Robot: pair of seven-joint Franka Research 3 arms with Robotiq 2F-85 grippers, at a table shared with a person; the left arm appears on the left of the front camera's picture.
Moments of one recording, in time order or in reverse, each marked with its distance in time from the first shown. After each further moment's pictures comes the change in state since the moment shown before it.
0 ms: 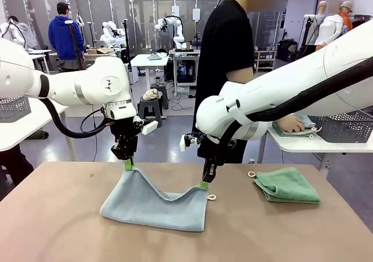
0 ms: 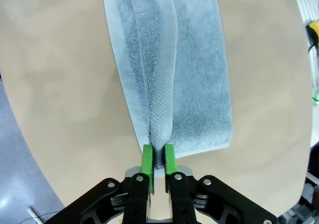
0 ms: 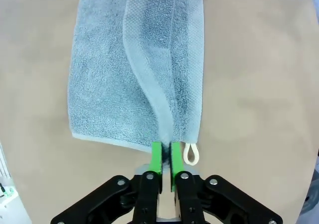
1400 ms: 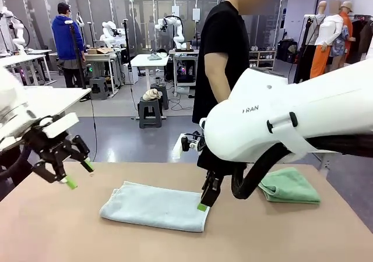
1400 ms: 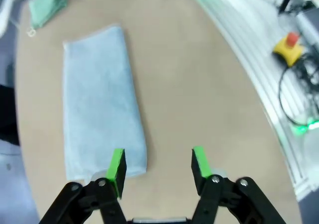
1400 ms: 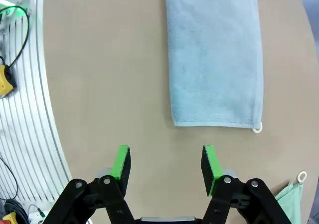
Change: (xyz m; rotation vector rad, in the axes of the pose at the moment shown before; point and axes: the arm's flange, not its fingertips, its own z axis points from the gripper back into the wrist) left arm -0.102 -0.221 0.021 0.236 -0.523 -0.183; right arm -0.001 0.178 0.062 -0.137 -0.066 -0.088
